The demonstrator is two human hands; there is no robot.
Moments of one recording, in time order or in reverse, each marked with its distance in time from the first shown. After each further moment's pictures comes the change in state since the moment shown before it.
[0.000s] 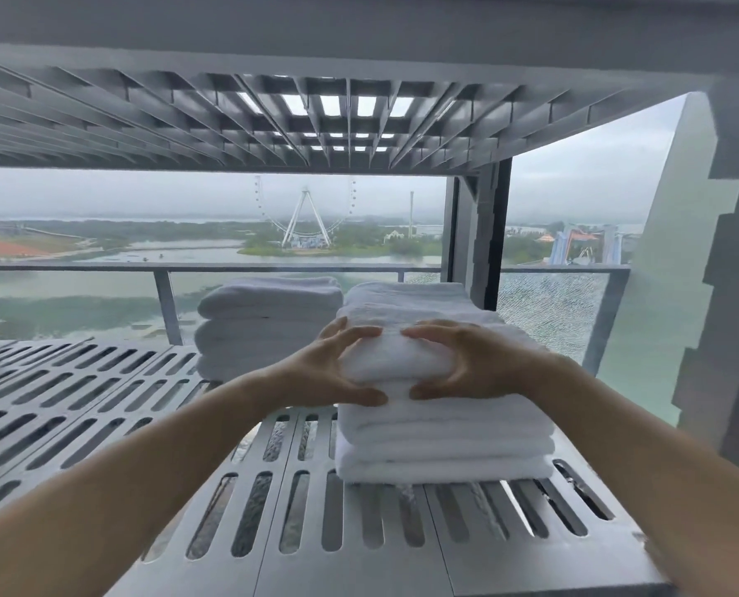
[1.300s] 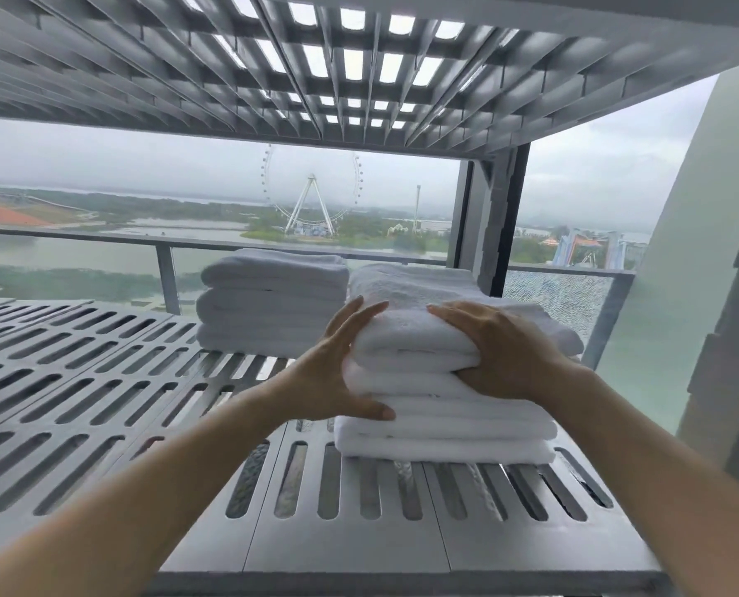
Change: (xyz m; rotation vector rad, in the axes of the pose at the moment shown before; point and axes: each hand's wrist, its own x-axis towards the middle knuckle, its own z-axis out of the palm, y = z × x) left_hand -0.021 -0.016 0.035 -0.031 0.176 0.233; right_hand -0.010 0.020 0.020 -0.229 0.164 0.003
